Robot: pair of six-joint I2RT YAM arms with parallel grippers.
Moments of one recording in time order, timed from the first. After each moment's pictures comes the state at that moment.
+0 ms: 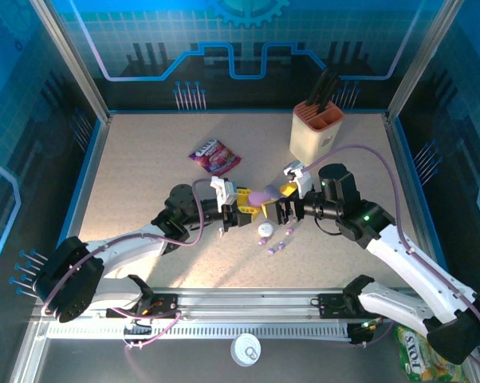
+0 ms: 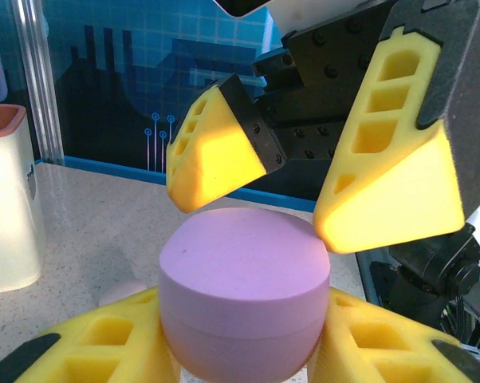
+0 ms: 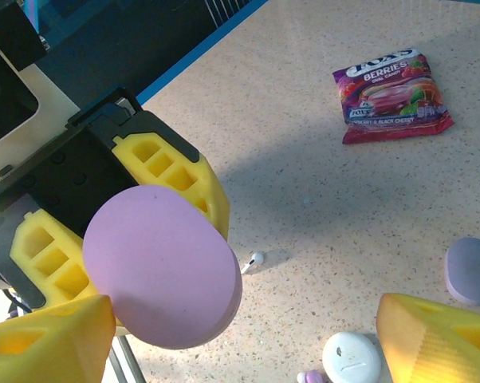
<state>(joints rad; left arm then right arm) -0.66 1.28 0.54 0.77 0.67 -0.12 0.59 0.95 0.90 -0.47 -0.38 0.18</state>
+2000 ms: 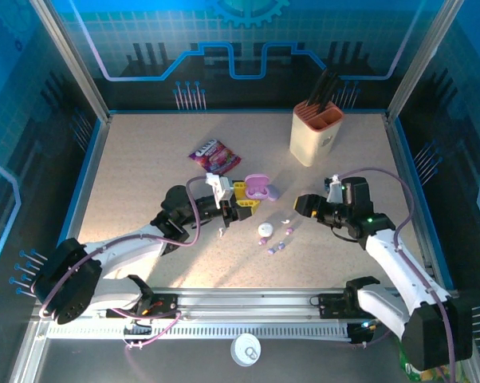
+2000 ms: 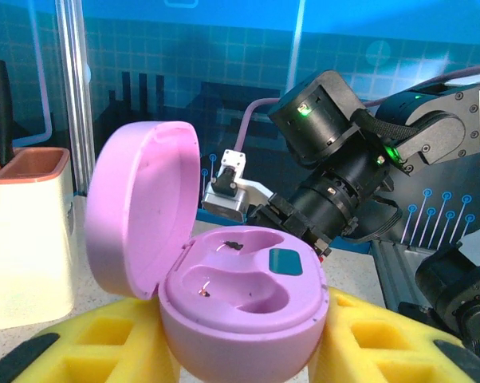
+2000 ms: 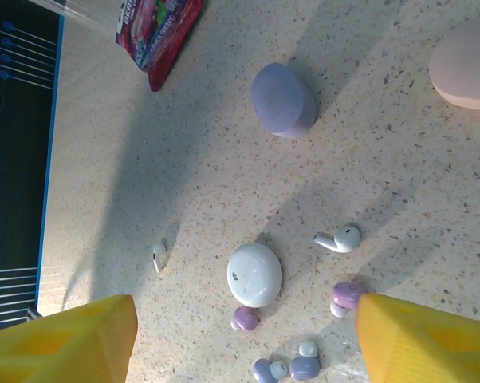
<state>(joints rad) -0.66 1.27 0.54 0.86 0.58 -0.15 0.18 0.96 0.60 -0.41 -0.50 0.59</state>
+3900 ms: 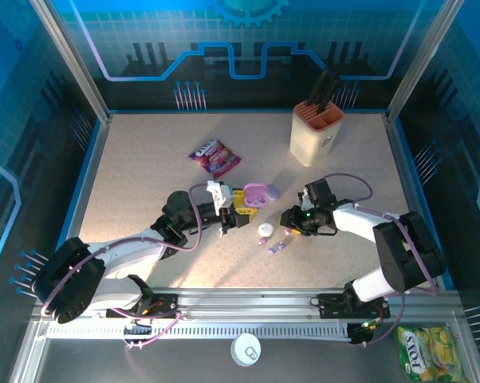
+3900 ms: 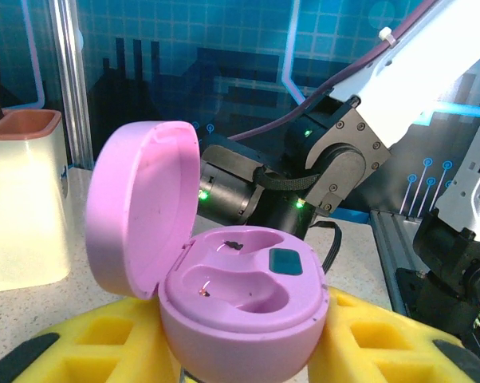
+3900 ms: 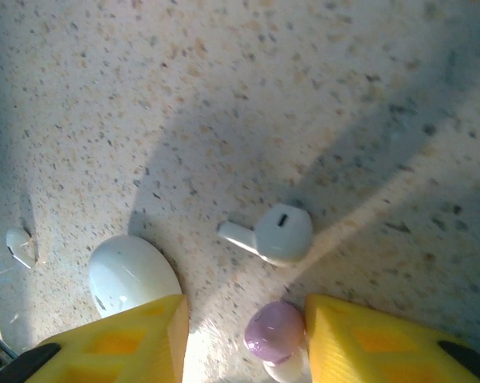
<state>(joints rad) -0.66 1.27 0.47 0.86 0.59 -0.11 0.35 1.49 0.63 -0.27 -0.45 0.66</state>
